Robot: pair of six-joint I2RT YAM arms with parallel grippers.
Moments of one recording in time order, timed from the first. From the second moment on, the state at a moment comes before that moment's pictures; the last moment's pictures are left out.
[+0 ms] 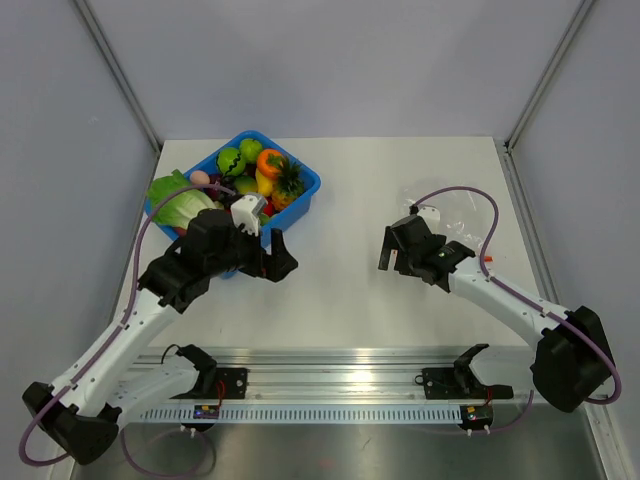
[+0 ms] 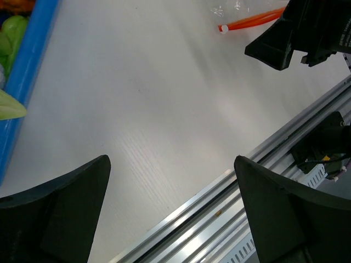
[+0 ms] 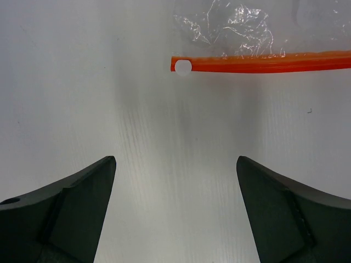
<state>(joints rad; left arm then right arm) -0.55 0.88 0.96 -0.63 0.22 -0.33 0.60 1.24 0.84 -0.54 0.35 0.66</state>
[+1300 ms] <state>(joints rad) -0.74 1.07 0.99 -0.64 0.06 -0.33 0.20 1.28 0.85 -0.49 0.42 0.61</state>
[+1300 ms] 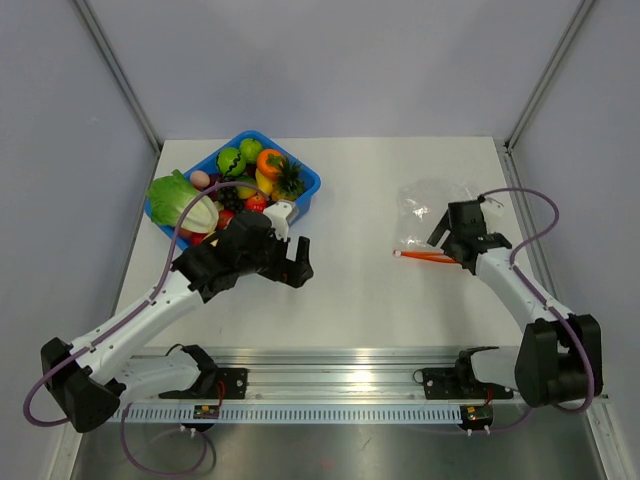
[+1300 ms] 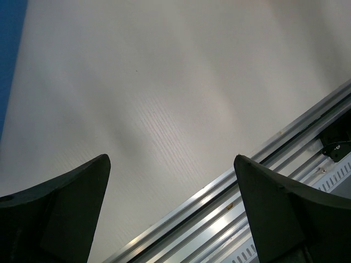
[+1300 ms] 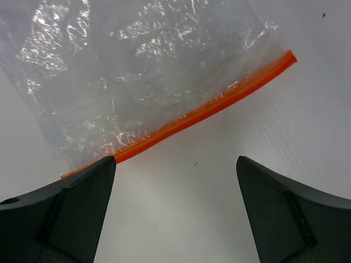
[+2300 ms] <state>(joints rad) -0.74 1.04 0.99 -0.64 0.06 -0.35 -0.03 1.40 0.53 0.15 0.09 0.99</state>
